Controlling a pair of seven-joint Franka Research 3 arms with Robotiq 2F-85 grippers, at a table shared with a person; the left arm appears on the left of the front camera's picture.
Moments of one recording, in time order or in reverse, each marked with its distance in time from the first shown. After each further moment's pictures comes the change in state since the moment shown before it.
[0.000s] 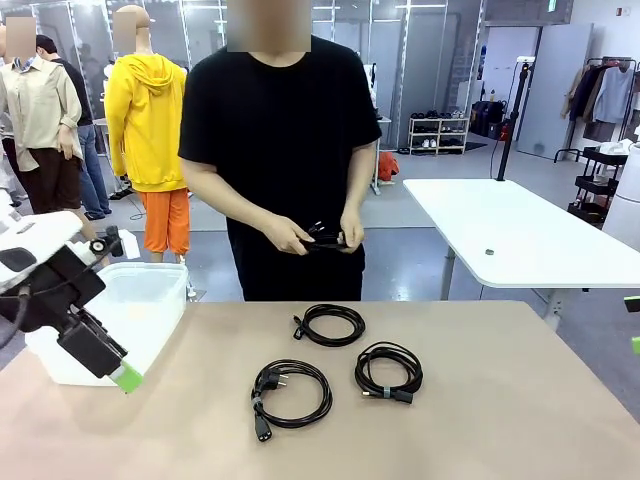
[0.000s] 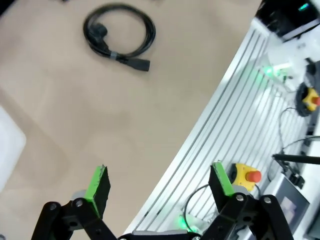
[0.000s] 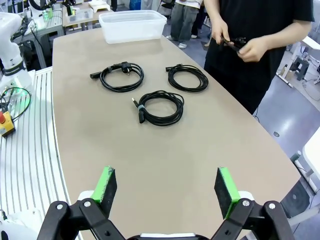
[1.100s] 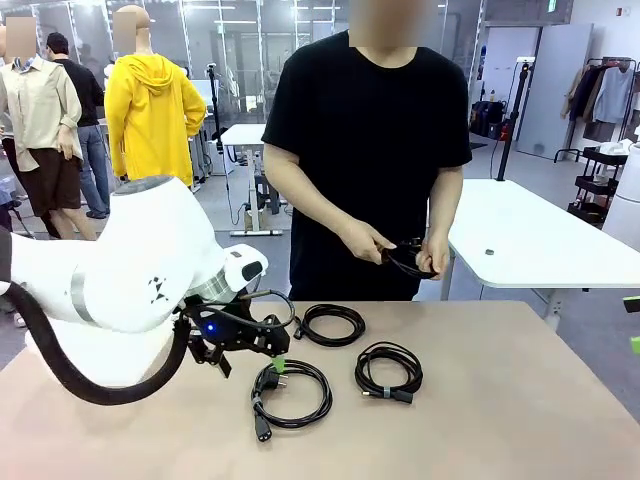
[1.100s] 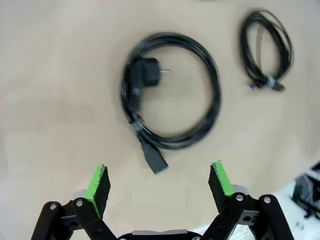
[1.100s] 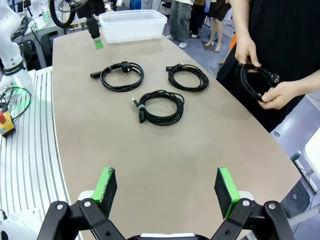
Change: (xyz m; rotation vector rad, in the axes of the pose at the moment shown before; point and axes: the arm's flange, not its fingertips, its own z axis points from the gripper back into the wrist) left arm 0.135 0.011 -0.168 0.253 0.025 0.778; right arm 0.000 0.000 -0.001 0.002 0.003 -0.001
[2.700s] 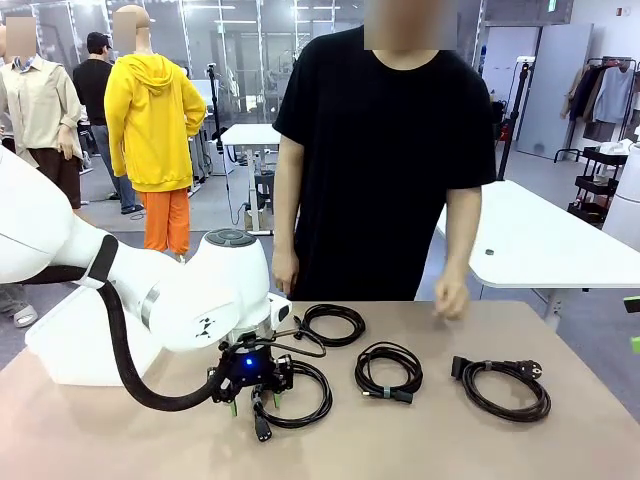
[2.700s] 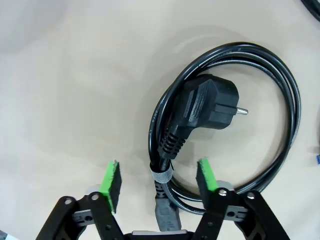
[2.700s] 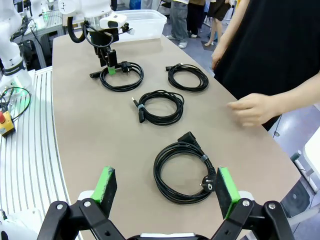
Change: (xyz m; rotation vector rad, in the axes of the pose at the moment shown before) left arm 0.018 -0.009 -0.101 0.242 0.096 0.262; right arm 0.000 0.000 0.000 -0.001 0.000 0.000
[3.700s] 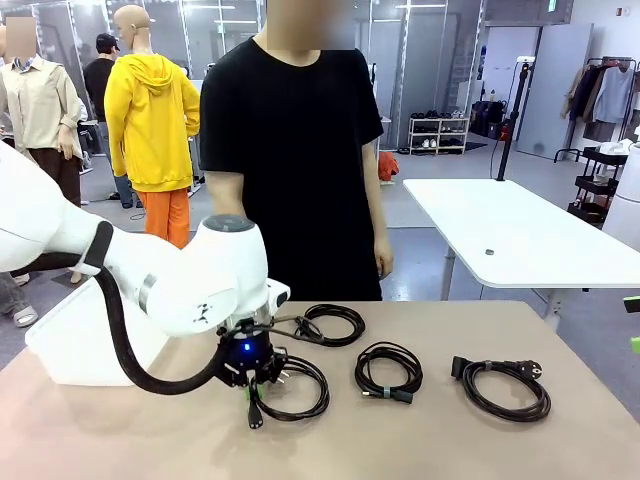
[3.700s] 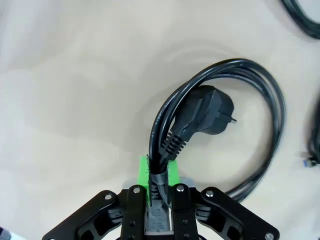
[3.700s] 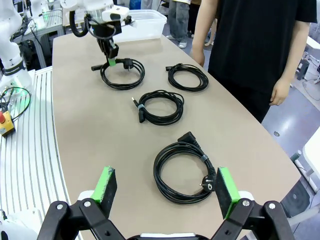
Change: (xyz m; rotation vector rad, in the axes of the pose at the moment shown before) left arm 0.012 0.002 0.029 -0.006 -0.045 0.000; right arm 0.000 0.000 0.000 0.000 0.000 0.000
